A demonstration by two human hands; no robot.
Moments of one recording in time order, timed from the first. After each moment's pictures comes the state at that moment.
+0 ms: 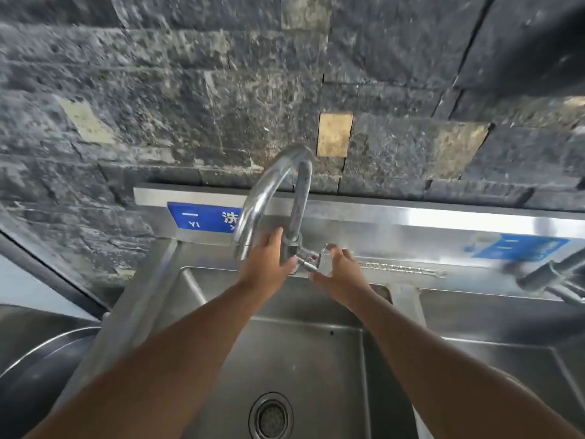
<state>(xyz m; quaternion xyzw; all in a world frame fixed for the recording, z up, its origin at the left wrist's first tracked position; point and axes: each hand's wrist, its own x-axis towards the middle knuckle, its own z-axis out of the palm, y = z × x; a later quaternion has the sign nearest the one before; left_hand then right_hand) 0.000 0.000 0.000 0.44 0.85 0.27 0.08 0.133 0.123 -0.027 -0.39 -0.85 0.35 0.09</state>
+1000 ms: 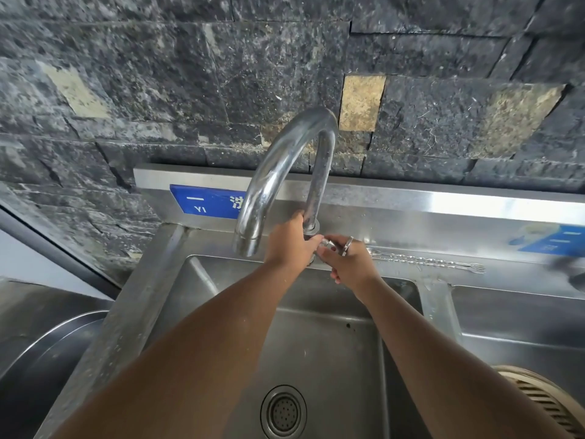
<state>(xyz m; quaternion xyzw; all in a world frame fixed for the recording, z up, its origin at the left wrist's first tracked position) -0.015 0.050 -0.026 0.36 0.86 0.36 0.07 0.102 0.131 -0.051 -0.37 -0.70 0.59 0.16</state>
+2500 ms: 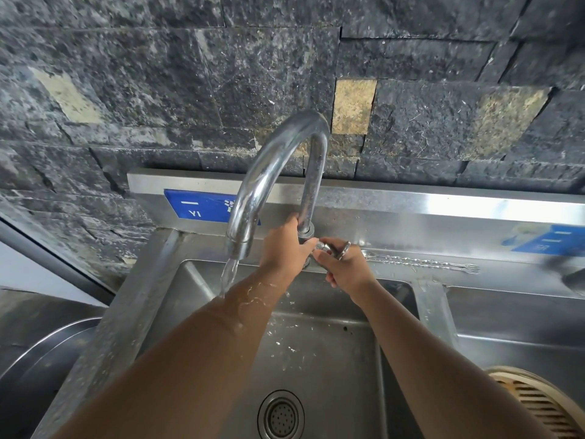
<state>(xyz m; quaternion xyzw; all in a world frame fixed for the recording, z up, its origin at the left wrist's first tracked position) -0.013 0.048 -0.028 0.37 0.85 0.36 0.06 0.106 0.130 -0.052 -0.35 -0.69 0.61 0.18</state>
